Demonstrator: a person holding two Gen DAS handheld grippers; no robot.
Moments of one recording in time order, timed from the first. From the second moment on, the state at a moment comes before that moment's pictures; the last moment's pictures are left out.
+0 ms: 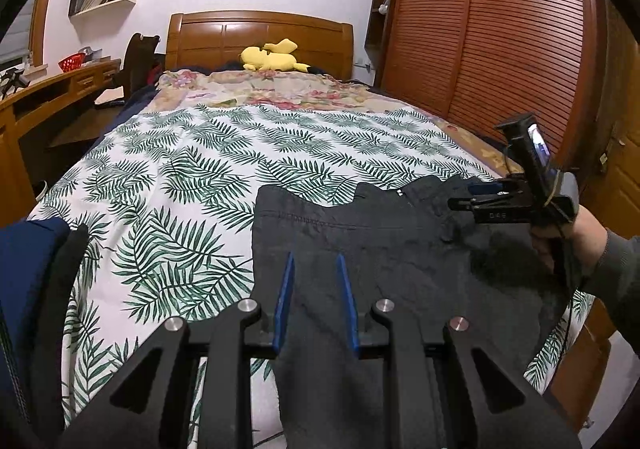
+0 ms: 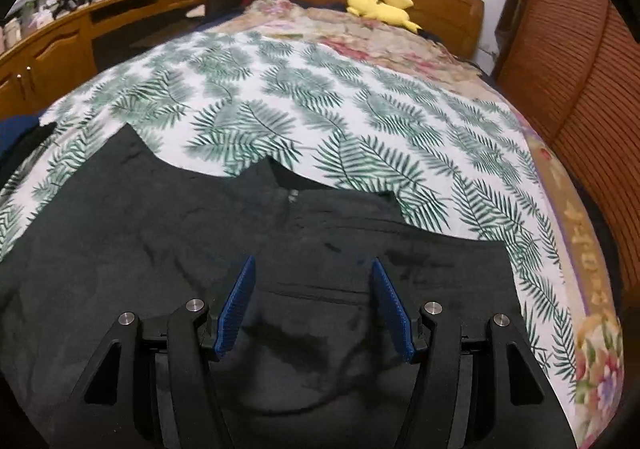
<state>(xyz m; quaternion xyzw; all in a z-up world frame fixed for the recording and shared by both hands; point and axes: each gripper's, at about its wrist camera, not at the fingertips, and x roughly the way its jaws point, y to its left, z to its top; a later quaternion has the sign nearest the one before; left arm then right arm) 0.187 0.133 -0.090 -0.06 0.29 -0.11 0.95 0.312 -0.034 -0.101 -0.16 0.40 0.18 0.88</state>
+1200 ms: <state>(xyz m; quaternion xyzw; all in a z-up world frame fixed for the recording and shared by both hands) 0.227 0.051 -0.100 -0.03 0.30 -0.18 0.94 0.378 -0.059 -0.086 -0.14 0.36 0.20 0.90</state>
